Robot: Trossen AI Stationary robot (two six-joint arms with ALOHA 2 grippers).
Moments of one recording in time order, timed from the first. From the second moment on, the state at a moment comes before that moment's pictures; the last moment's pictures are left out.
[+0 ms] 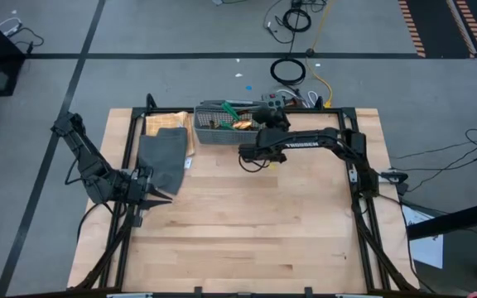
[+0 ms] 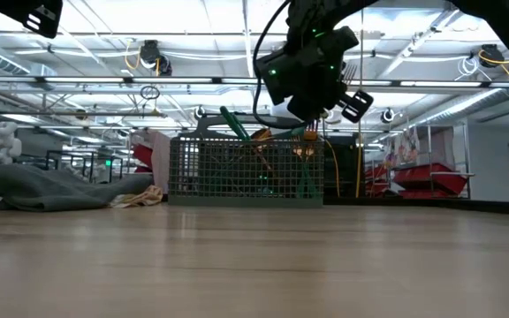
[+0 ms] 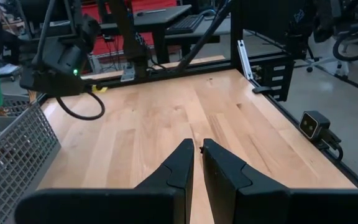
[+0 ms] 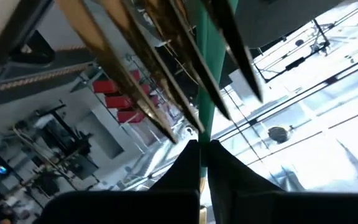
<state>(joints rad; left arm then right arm) -0.87 0.48 0.42 -0.20 -0.72 -0.07 -0.17 2.07 1.66 -1.54 1.44 -0.50</state>
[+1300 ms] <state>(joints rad) -0.87 0.49 0.42 -0.23 -0.72 -0.13 -0.17 2.09 1.66 -1.35 1.39 -0.66</state>
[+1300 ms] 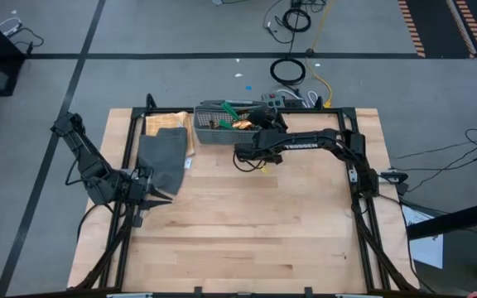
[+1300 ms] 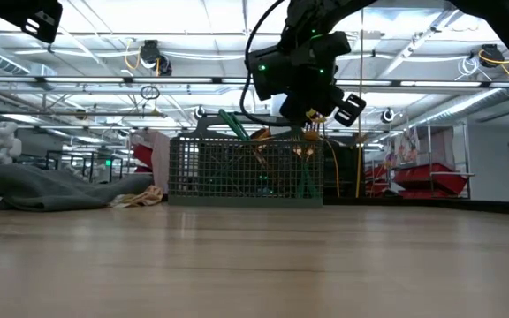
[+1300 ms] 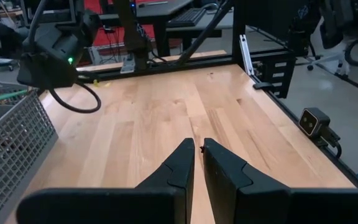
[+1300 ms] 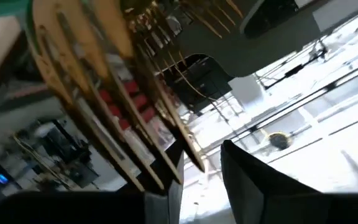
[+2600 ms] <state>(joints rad) -0.87 0.52 0.42 -0.26 -0.74 -0.18 -0.16 1.87 1.20 -0.88 0.31 -0.51</state>
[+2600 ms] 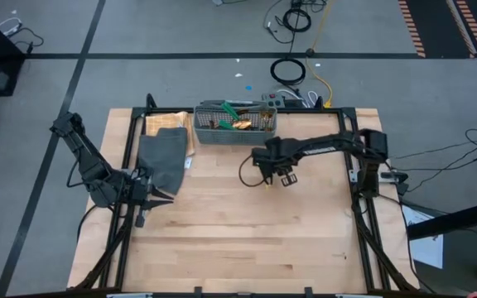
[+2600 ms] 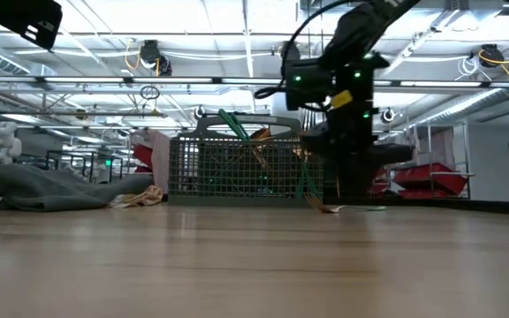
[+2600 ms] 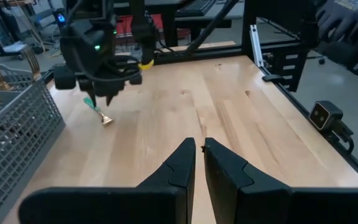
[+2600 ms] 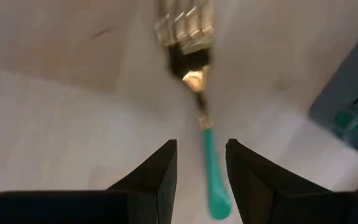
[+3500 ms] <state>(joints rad) -0.87 0.52 0.42 -0.31 -0.74 -0.23 -0.18 2.05 1.31 -0.91 0.14 -0.34</state>
